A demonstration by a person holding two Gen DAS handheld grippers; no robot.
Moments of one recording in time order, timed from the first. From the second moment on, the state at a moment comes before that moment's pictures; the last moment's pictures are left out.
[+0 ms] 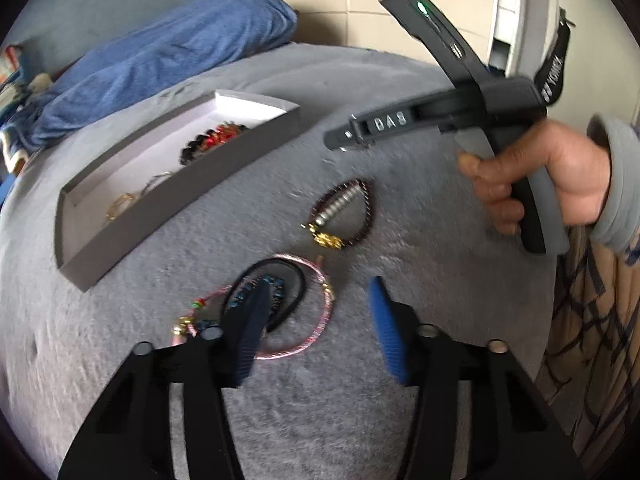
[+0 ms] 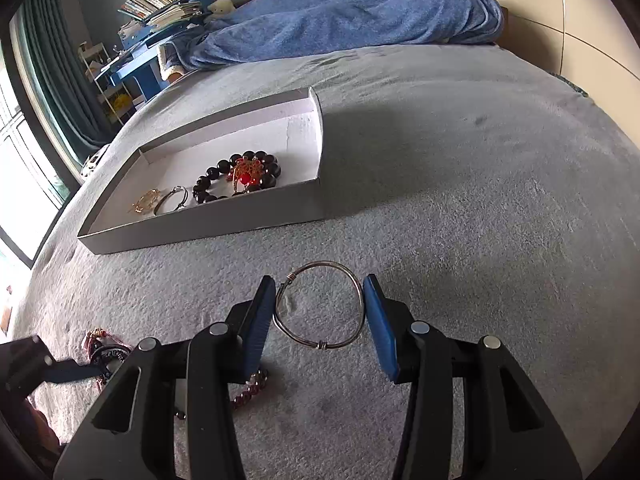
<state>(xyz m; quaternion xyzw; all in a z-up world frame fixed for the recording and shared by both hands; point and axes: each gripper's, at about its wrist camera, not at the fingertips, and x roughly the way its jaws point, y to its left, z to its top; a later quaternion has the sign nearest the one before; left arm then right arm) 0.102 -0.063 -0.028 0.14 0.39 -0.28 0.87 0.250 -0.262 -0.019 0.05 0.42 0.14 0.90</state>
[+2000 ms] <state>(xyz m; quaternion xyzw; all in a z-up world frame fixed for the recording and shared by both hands) 0.192 0.035 0.080 0.02 0.29 -0.17 0.94 0.272 -0.222 0.040 0.05 0.37 0.20 0.91</state>
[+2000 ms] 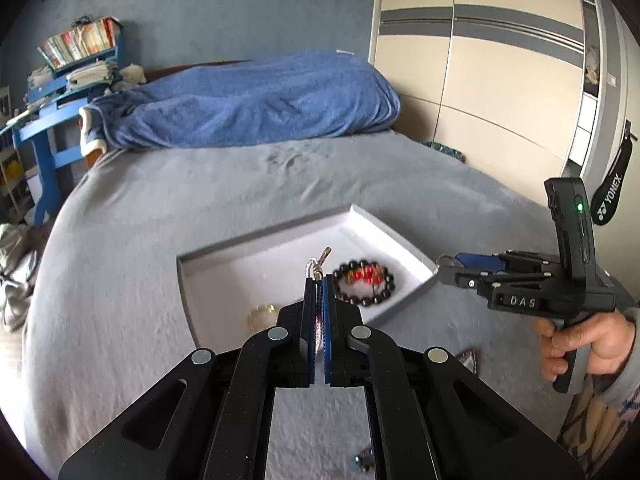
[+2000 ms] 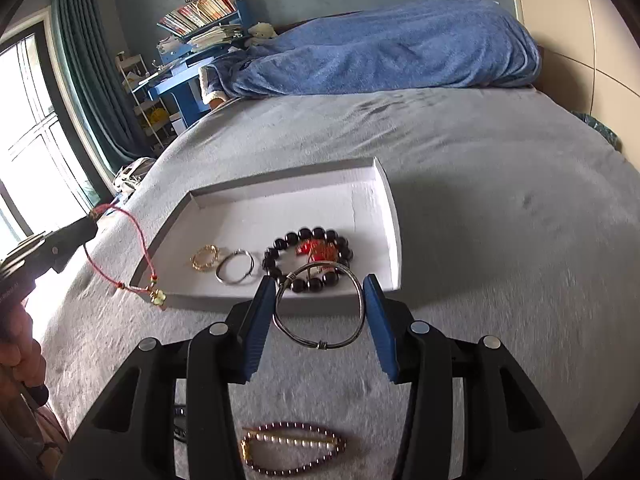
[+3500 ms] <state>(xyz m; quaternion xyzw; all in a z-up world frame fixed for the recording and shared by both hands) 0.327 0.048 0.020 0.00 0.37 -0.13 0.92 0.401 -0.147 0.005 -0.02 0.42 0.21 0.89</state>
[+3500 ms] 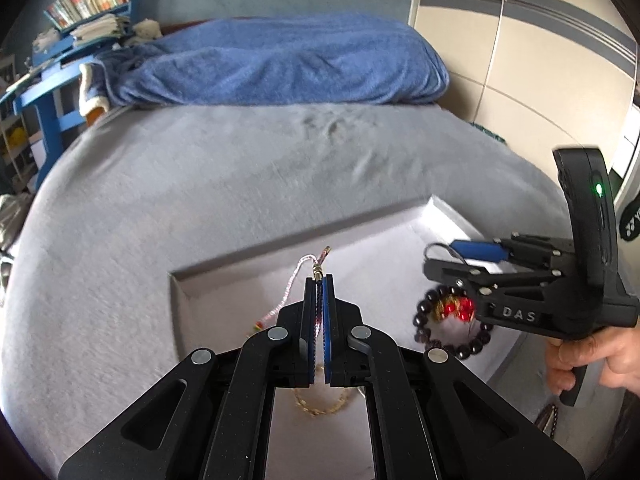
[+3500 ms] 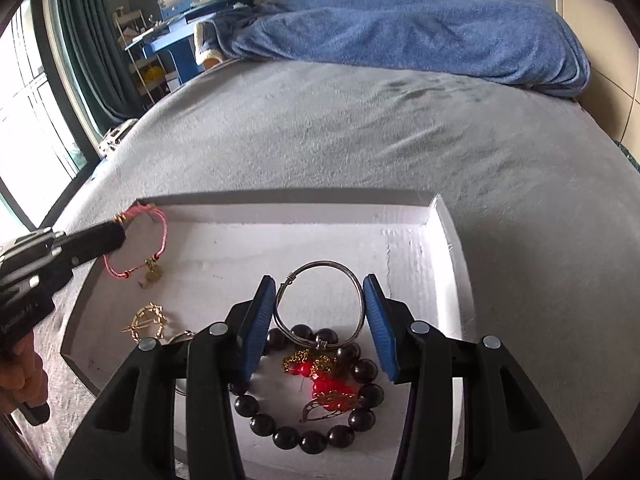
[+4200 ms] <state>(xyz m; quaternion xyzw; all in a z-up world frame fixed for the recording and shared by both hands) 0.312 0.050 0.019 -0.01 0.38 -0.12 0.92 0.391 -0.146 0.007 -0.05 0.41 0.20 0.89</state>
